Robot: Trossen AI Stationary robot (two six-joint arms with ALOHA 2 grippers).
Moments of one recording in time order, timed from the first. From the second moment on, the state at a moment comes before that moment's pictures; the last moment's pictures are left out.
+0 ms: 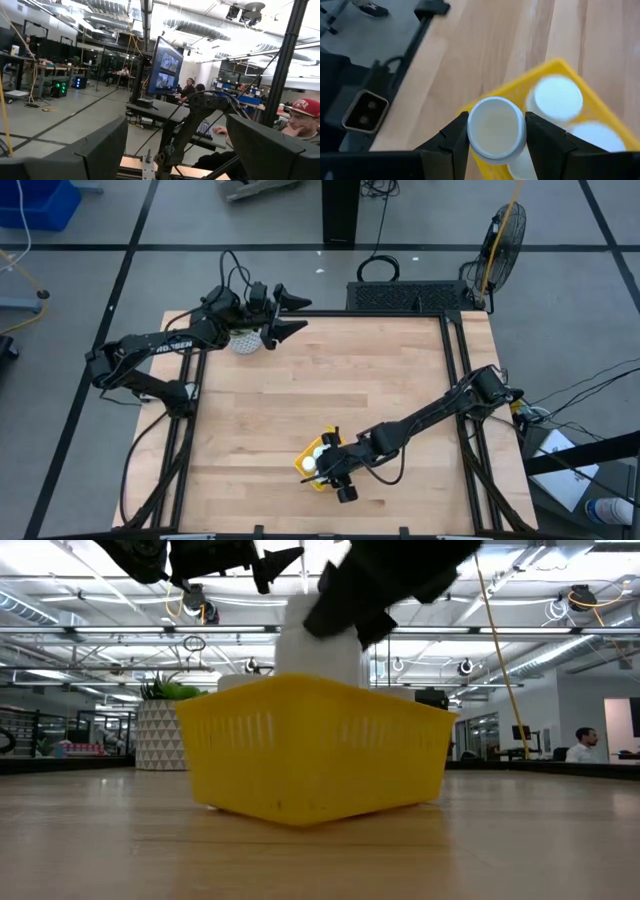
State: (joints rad) left arm 0.52 1.34 0.91 0.76 0.58 -0.38; right arm 0.42 1.93 1.34 -0.20 0.00 0.19
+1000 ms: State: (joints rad) left arm 0.52 1.34 0.91 0.76 0.58 -0.37; right arm 0.43 1.93 1.29 -0.15 -0.16 0.28
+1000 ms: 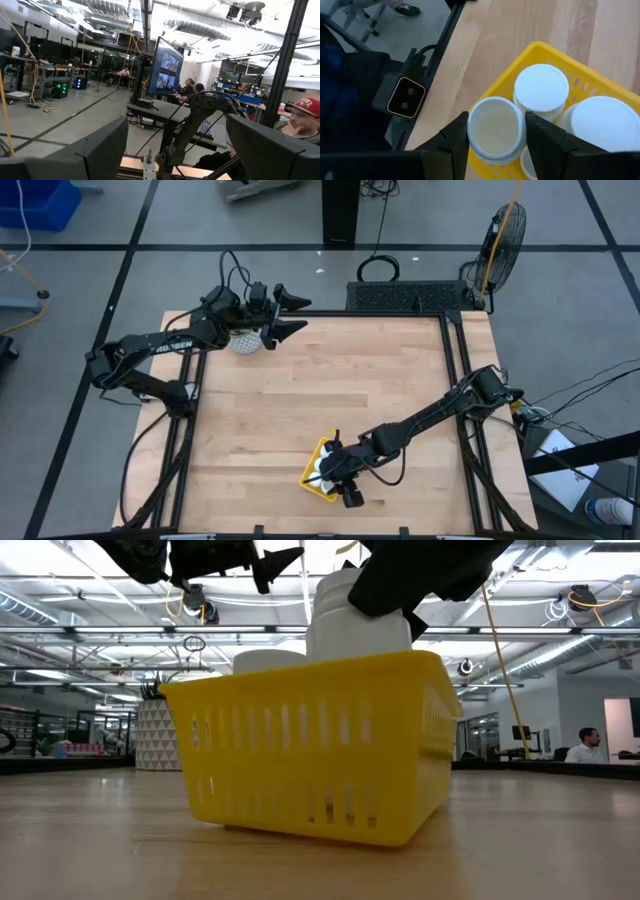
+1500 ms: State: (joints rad) left arm 0.52 1.34 0.91 0.76 0.58 -0.37; right arm 0.43 1.93 1.29 -0.15 -0.19 0.29
